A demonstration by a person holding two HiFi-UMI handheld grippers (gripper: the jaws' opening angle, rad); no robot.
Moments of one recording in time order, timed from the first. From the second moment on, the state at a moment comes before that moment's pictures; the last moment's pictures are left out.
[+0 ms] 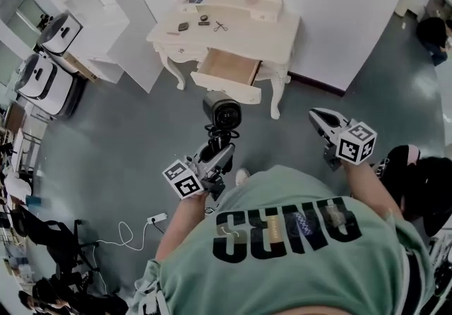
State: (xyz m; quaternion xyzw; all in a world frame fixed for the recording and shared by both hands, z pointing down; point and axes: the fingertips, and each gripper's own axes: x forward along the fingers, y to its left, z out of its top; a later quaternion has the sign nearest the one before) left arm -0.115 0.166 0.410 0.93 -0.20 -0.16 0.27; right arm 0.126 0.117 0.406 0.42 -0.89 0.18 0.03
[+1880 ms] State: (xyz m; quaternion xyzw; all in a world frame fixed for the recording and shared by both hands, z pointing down) left arm -0.154 -0.233 0.442 0.91 -0.32 -0.05 0.26; right arm 0.138 -0.289 0.425 0.37 -0.91 0.20 0.06
